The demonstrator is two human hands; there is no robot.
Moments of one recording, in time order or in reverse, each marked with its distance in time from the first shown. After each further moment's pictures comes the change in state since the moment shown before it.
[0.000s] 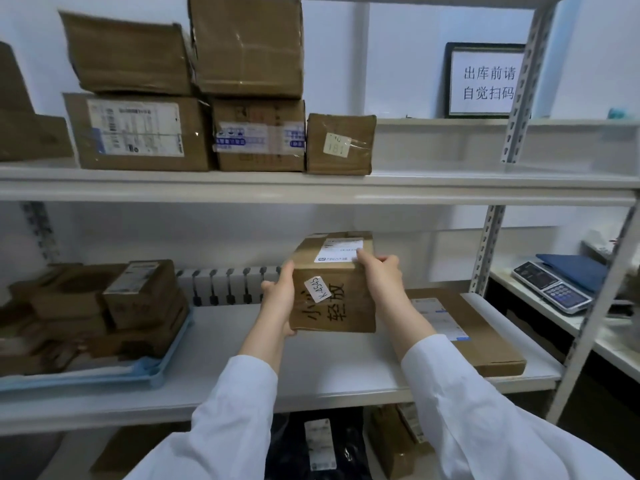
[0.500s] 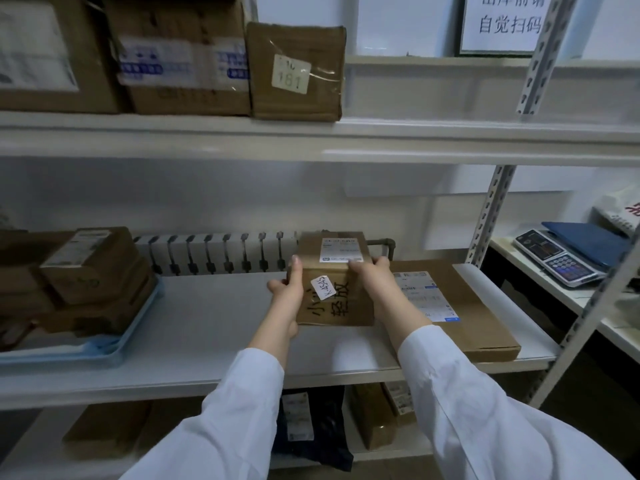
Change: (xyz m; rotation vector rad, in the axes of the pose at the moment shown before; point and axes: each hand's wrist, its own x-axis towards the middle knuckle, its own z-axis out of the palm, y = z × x) left_hand 0.076 -0.073 0.074 0.075 0.026 -0.094; right_hand 0.089 0.075 -0.025 0.011 -0.181 0.168
